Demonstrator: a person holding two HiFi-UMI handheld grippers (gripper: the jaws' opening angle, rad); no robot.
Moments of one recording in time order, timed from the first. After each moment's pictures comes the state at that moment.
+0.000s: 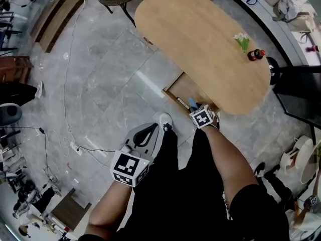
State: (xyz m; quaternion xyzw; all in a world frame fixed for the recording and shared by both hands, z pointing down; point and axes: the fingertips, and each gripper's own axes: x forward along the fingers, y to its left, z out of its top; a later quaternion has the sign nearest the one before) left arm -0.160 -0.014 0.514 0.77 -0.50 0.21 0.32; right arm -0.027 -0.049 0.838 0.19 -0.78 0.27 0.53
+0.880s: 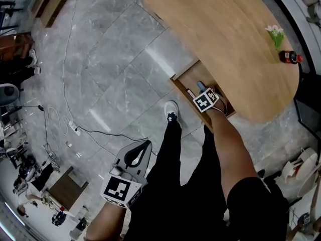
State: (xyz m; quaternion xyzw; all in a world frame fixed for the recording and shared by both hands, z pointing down) left arm -0.183 0.032 0.597 0.69 -0.54 0.26 0.40; right arm -0.052 -0.078 1.023 0.11 -0.76 0.18 0.62
